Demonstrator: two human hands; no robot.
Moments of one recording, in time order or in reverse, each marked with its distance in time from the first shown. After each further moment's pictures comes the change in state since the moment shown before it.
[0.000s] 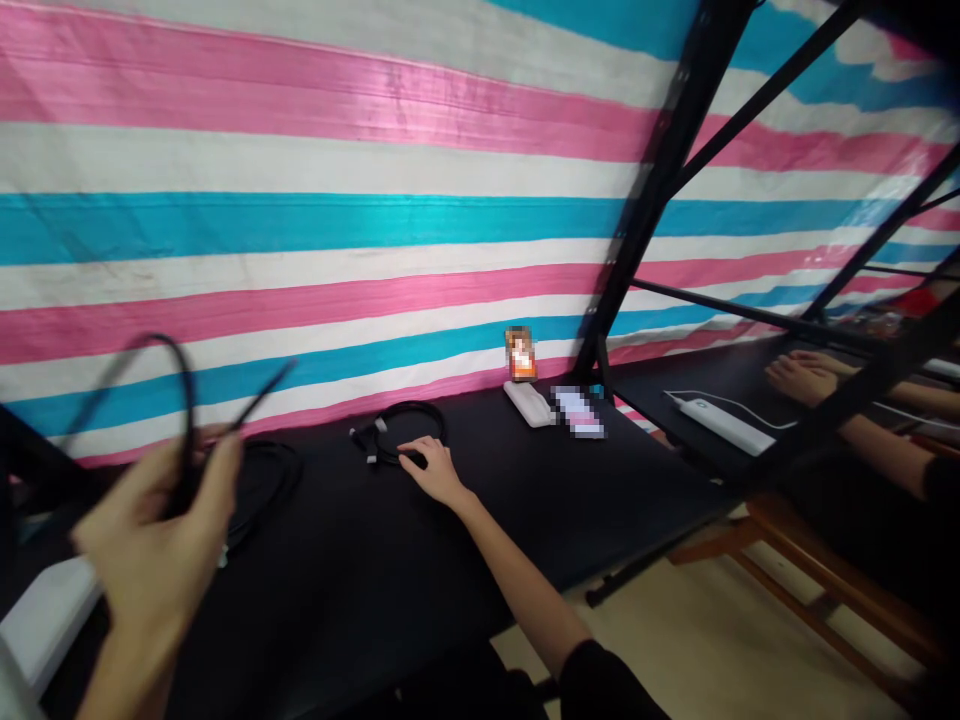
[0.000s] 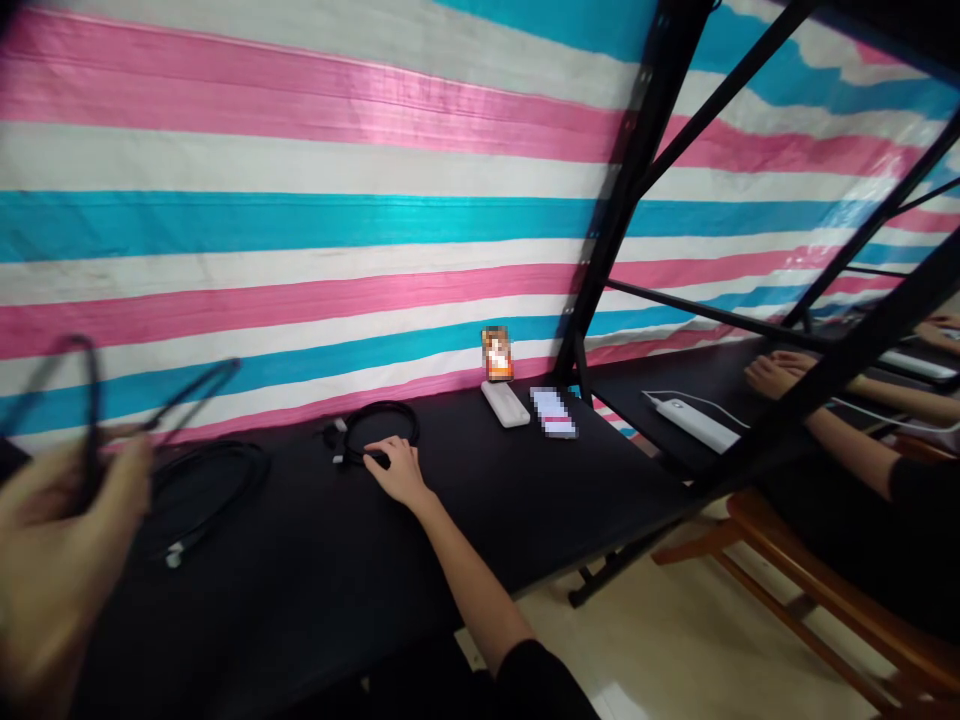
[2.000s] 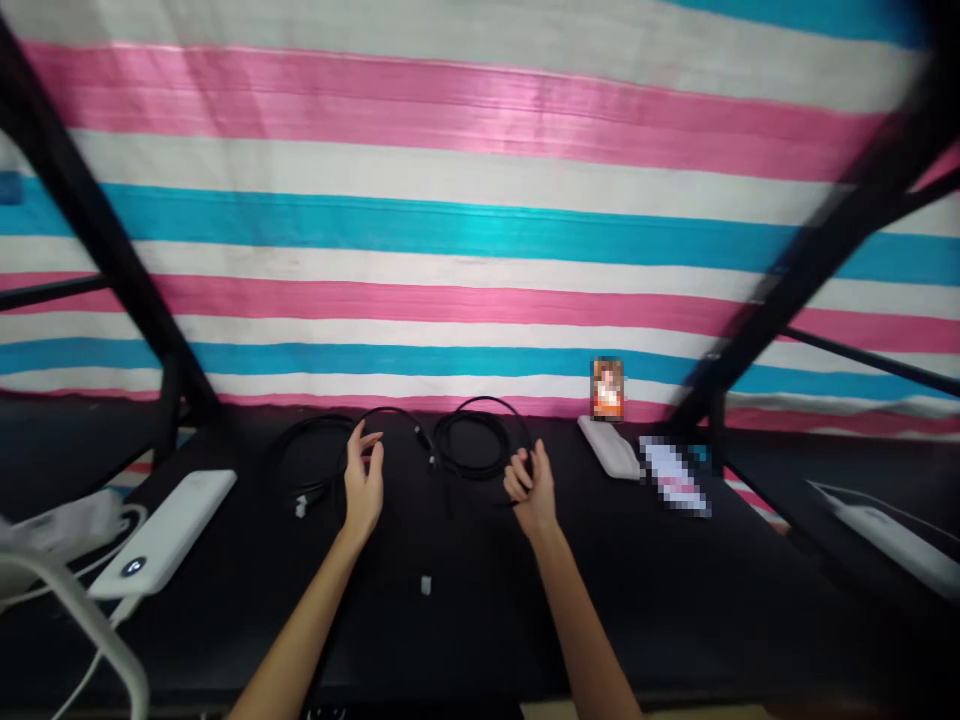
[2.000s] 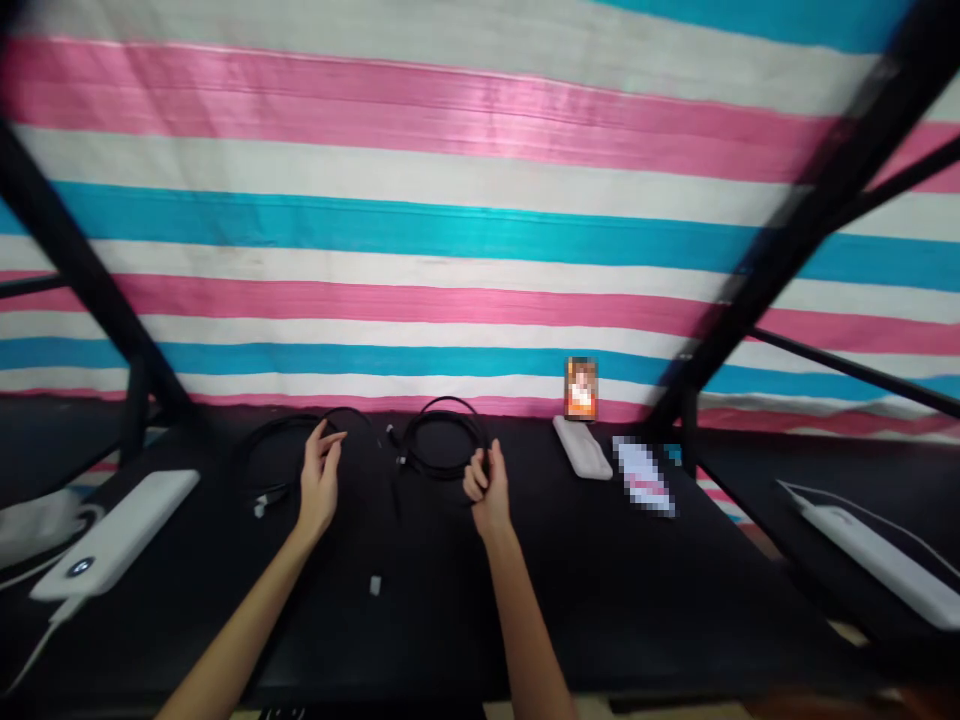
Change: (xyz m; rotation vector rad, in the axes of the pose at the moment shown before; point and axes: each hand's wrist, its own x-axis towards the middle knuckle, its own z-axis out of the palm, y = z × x) left_hand -0.057 -0.095 0.117 -0.359 -0.093 -0.372; right_hand 0.001 -0.023 -0.043 1.220 0.108 0.354
